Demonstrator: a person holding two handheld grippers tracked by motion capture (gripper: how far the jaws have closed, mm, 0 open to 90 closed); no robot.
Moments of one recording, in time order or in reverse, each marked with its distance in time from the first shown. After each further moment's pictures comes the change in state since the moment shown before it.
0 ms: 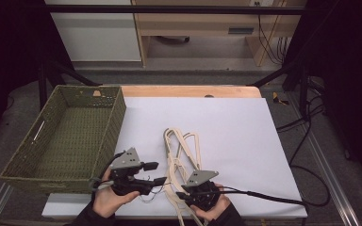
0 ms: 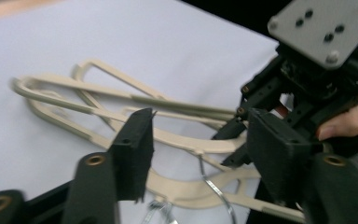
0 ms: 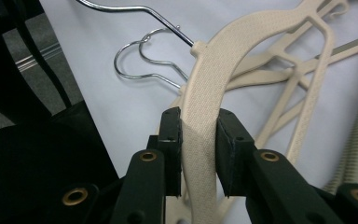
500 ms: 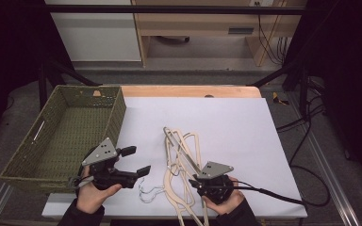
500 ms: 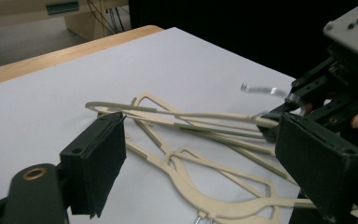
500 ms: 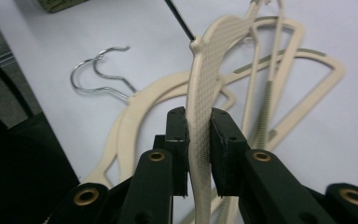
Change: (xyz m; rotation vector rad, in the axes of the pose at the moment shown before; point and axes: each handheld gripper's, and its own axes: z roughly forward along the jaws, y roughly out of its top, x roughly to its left) left arm 0.019 0.000 -0.032 -0.126 0.123 -0.030; right arm -0.015 0.010 -0.039 -0.024 -0.151 -0.012
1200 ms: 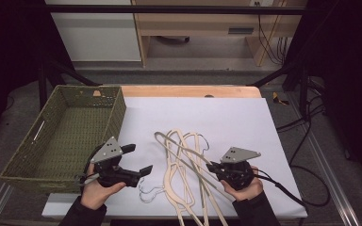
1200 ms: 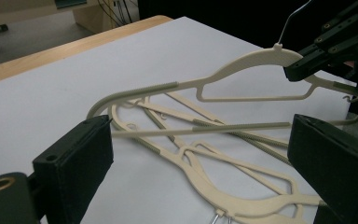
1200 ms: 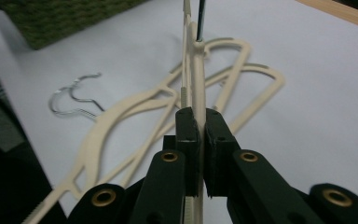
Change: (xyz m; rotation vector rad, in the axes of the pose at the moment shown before) left arm 0.004 -0.002 0.013 0.038 0.031 0.036; right arm -0.049 0.002 -0.033 -0.079 -0.013 0.079
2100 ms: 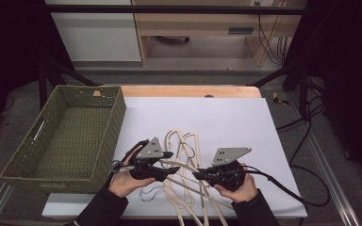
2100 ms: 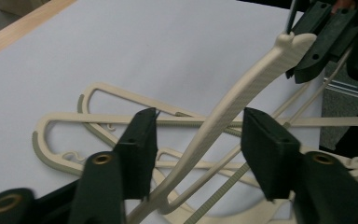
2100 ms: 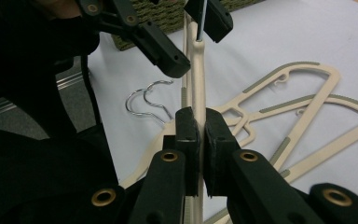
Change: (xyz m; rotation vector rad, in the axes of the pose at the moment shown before) left arm -0.024 0.020 0.074 0.181 -0.179 0.207; right arm 0.011 0.016 0.007 -0.014 0.292 -0.113
